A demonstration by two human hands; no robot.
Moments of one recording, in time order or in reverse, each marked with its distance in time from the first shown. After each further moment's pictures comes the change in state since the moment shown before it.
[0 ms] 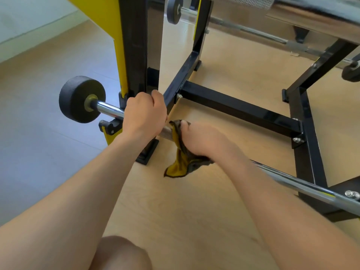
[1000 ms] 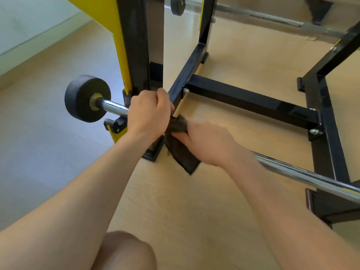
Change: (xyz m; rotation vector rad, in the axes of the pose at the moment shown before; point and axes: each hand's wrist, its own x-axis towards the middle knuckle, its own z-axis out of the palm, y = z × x) left_hand -0.010 0.001 0.001 -0.168 -0.008 -0.033; right_hand -0.016 0.017 0.012 -0.053 0.123 -0.273
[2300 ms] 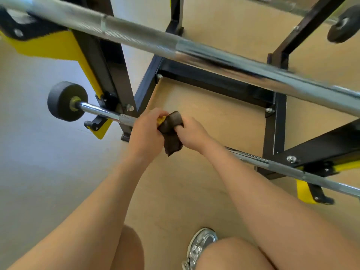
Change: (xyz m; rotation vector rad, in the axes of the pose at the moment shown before) left_hand -0.071 0.070 0.009 0.217 -0.355 0.072; right_hand -0.039 0.043 -0.058 0.611 -0.211 0.391
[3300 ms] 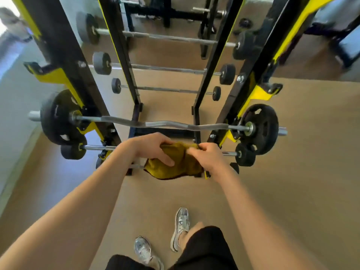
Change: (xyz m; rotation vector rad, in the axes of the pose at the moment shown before) left_hand -0.146 0.519 -0.479 0.087 -1.047 0.244; right_hand -0.530 -0.287 -0.429 0.471 0.322 0.316
